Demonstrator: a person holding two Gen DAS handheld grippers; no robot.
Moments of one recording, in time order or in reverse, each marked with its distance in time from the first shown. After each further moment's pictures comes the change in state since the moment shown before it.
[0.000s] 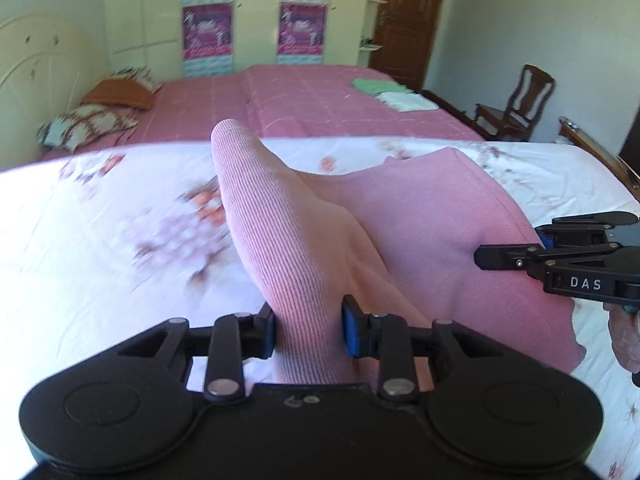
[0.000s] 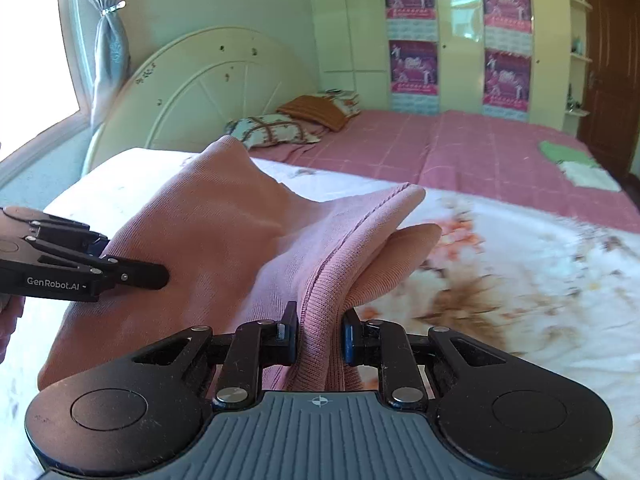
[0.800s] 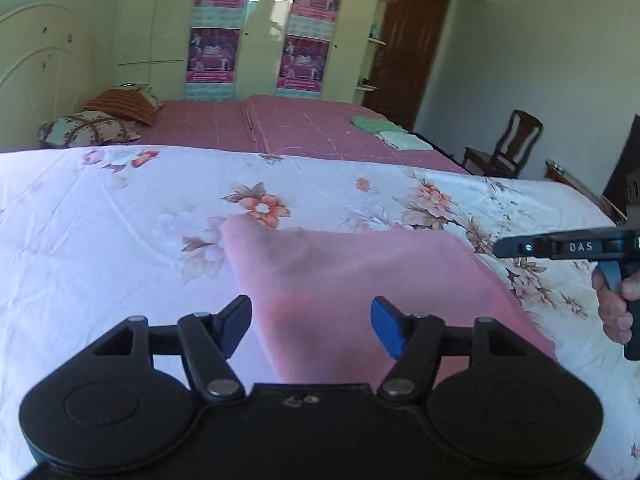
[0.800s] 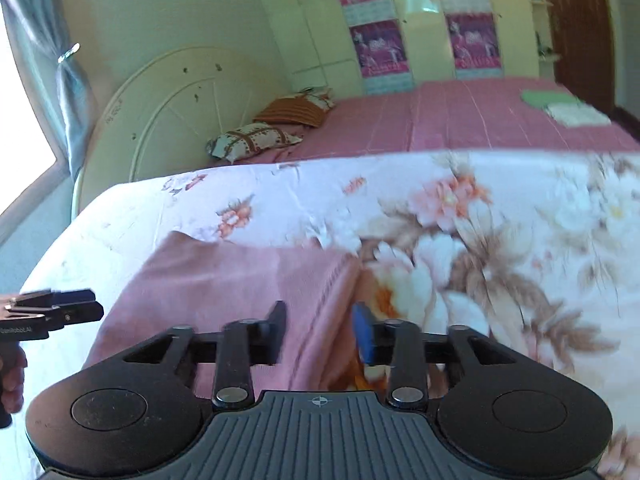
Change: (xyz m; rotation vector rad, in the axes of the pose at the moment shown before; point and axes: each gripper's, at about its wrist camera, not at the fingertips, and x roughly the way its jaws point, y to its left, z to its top) left arm 0.005 0.069 -0.020 -0.015 -0.134 -0.077; right arm 0.030 -0.014 -0.007 0.172 -0.019 0.007
